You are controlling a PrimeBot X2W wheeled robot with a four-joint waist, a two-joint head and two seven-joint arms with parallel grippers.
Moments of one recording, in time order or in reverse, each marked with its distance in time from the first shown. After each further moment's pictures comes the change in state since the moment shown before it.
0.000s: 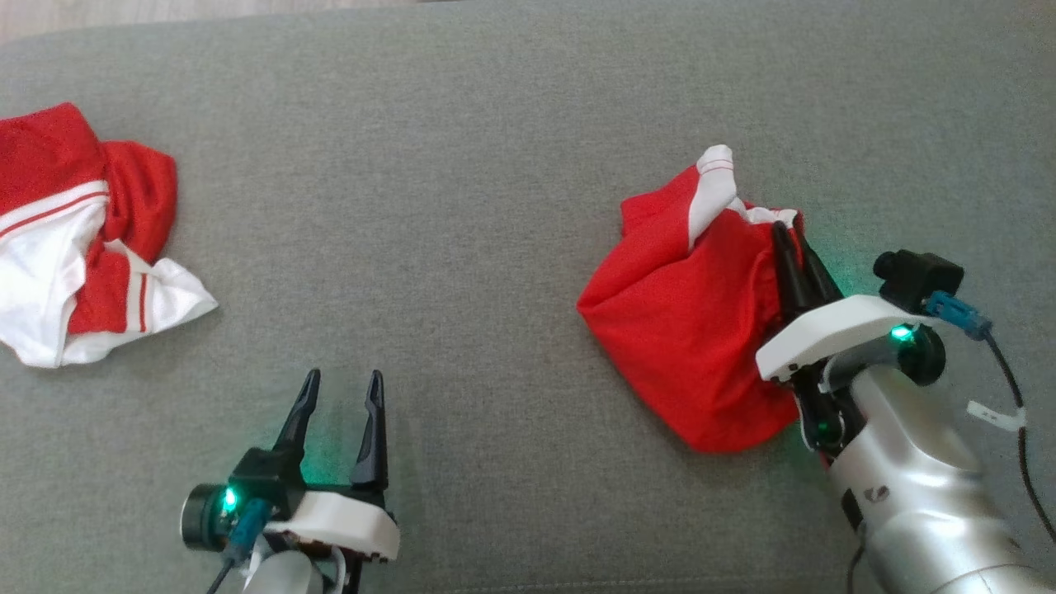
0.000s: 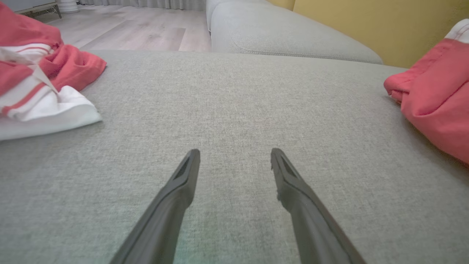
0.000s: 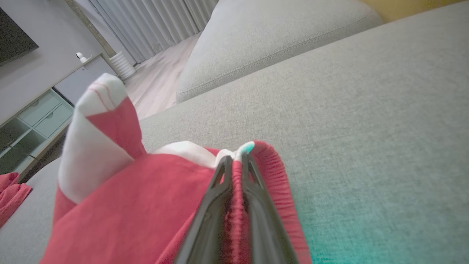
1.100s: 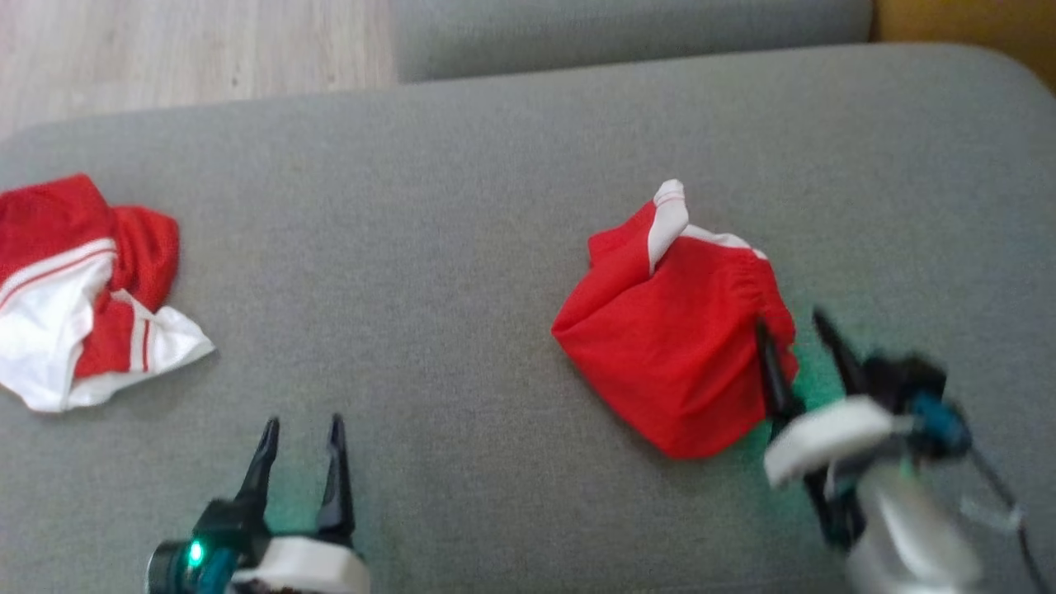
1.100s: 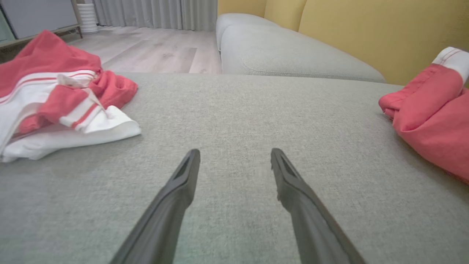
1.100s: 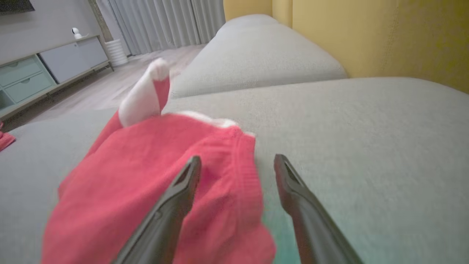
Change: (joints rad) left arm 0.133 0.003 0.100 -0.059 0.012 0.003 0.000; right arm 0.337 0.054 -0.195 -0.264 -0.433 0.000 0.000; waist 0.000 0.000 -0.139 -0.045
